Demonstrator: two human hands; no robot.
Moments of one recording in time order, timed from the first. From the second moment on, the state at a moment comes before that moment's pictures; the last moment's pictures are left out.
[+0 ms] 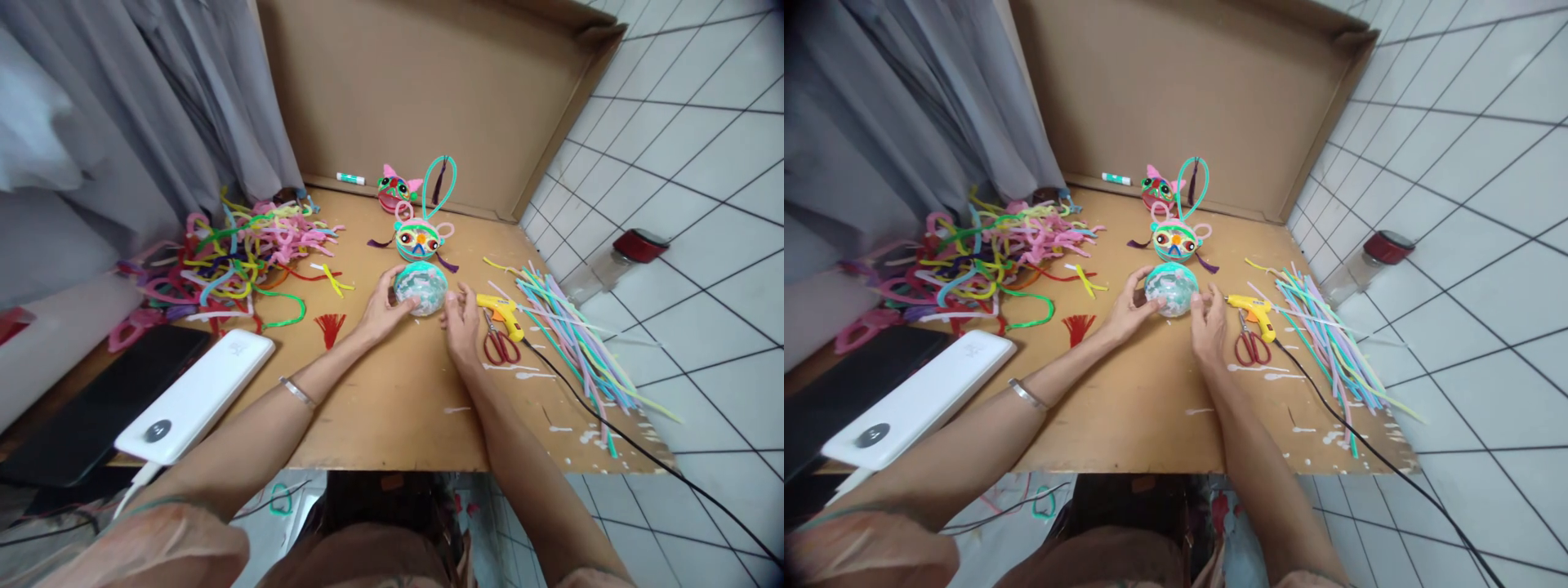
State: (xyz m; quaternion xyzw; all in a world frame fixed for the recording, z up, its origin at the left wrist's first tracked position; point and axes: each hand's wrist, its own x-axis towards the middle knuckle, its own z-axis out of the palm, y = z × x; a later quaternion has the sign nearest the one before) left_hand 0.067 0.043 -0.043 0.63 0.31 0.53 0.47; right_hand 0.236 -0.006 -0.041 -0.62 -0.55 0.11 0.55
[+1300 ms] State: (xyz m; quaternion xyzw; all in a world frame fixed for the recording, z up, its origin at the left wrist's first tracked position) left_hand 0.068 0.060 -0.052 0.63 0.29 0.52 0.49; right_hand 0.229 -0.013 -0.028 -0.57 -0.61 0.12 0.54
